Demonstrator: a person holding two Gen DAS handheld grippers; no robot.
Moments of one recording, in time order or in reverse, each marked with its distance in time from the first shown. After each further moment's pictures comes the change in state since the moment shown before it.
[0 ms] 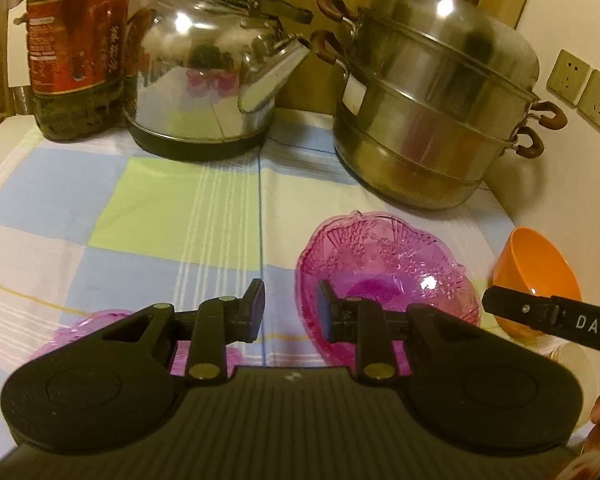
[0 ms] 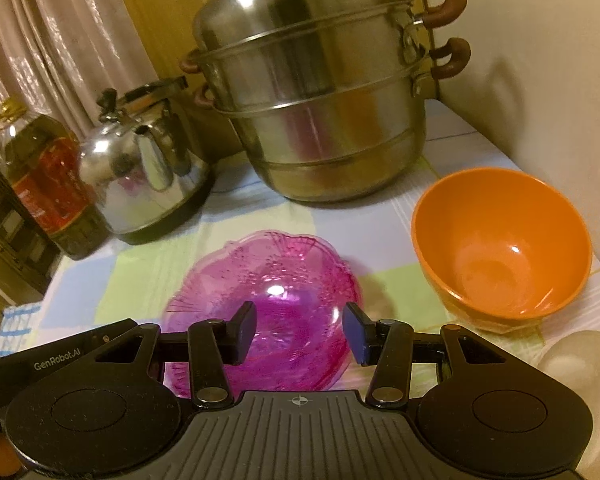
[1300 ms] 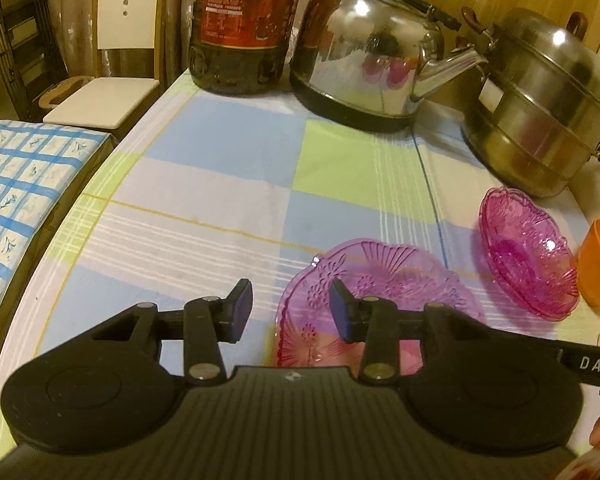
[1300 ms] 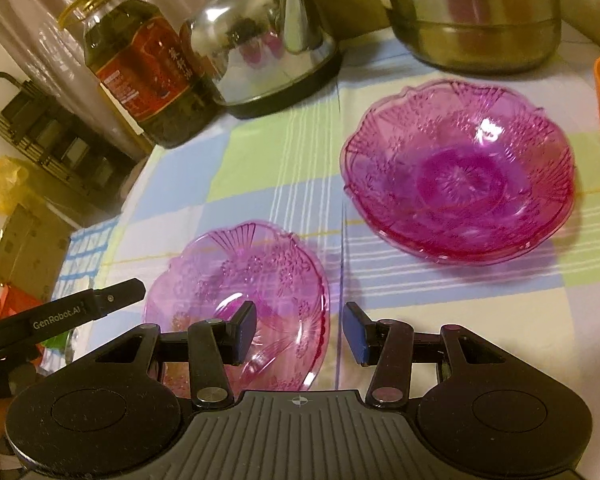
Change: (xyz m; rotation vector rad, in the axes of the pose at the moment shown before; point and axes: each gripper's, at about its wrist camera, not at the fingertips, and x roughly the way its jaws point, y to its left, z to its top) left arm -0.065 0.137 -0.038 -0.104 0.066 0.181; right arm 0.039 0.107 -0.081 -0.019 0.277 0.189
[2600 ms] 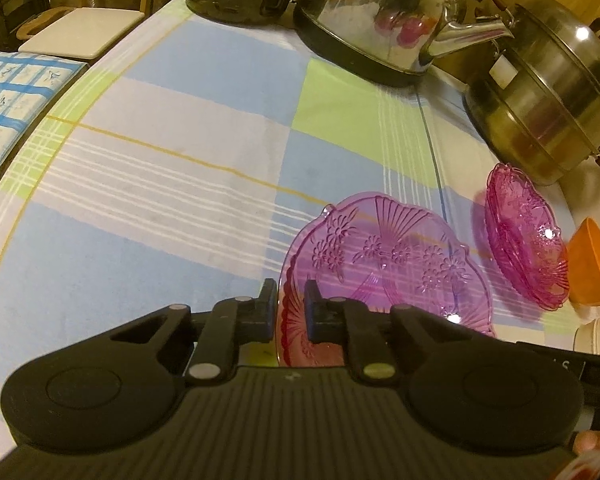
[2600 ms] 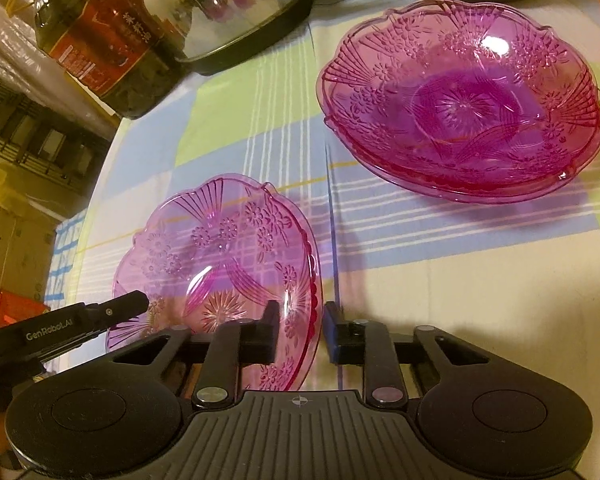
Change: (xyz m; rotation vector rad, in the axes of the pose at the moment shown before) left arm 0.037 0.023 -0.009 -0.099 0.156 -0.116; right arm 0.038 -0.010 -0.004 0.098 0.109 -0.024
